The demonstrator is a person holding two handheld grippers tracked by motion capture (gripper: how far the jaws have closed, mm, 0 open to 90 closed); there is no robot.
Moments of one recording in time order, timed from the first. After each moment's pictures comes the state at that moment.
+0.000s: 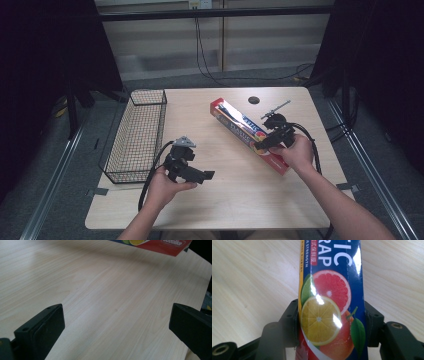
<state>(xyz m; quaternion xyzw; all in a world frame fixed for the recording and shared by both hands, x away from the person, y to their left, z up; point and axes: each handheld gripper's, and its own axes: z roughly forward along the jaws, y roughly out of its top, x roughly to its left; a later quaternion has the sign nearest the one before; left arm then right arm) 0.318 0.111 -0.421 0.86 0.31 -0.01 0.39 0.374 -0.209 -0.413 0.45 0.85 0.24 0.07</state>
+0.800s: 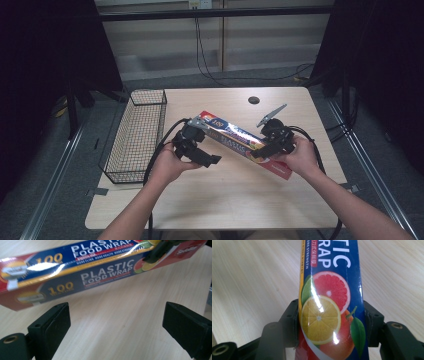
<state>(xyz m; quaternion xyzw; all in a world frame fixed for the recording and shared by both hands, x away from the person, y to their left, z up) 0.349 0.081 -0.368 0.91 0.22 0.04 0.35 0.347 -0.194 -0.394 0.36 0.90 0.26 0.05</state>
